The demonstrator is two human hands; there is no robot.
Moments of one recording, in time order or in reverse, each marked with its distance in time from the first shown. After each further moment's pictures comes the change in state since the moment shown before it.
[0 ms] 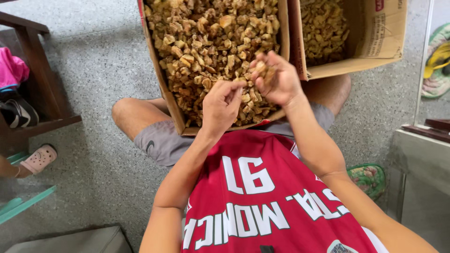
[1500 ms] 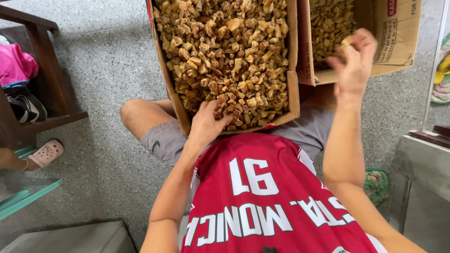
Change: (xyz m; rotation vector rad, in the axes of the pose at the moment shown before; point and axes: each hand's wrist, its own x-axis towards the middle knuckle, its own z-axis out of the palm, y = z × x) left_hand -0.023 -0.046 -0.045 0.315 -0.165 -0.166; right_hand -0.063 -0.081 0.021 -0.834 0.539 -0.905
